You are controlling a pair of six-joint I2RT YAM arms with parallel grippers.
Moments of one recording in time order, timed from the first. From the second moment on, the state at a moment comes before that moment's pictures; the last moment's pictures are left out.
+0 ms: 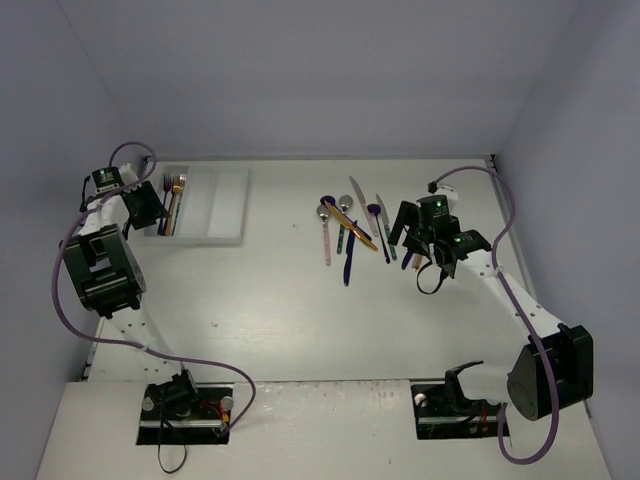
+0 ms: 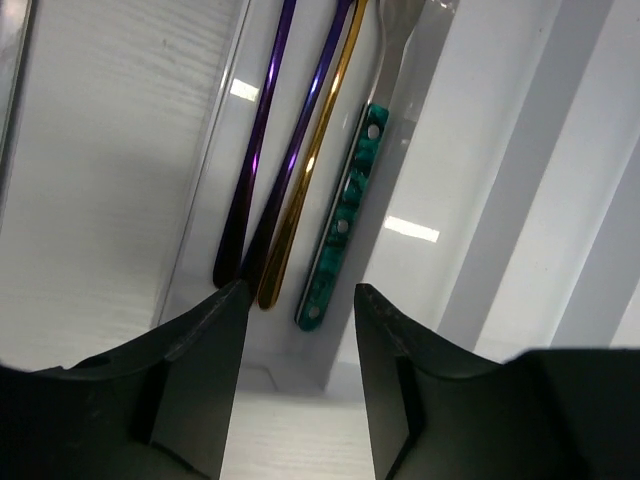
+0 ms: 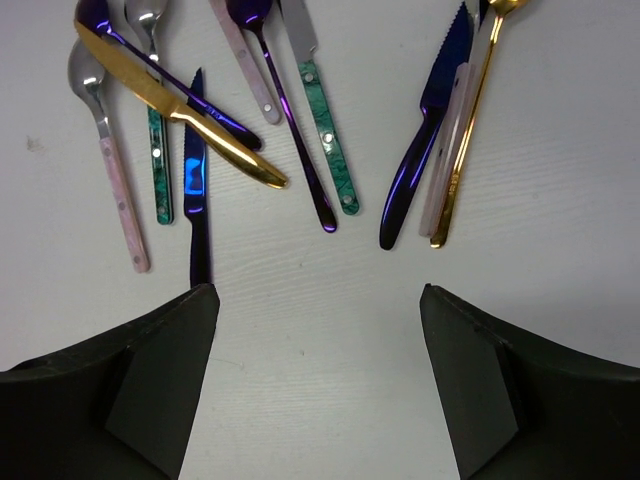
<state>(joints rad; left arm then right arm) 0.39 2.02 1.55 -0.44 0.36 -0.15 0.32 1.27 0.96 -0.46 0.19 0.52</state>
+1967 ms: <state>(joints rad) -0.20 1.06 0.90 -0.49 0.04 -0.15 0.09 1.95 1.27 -0.33 0.21 0.46</state>
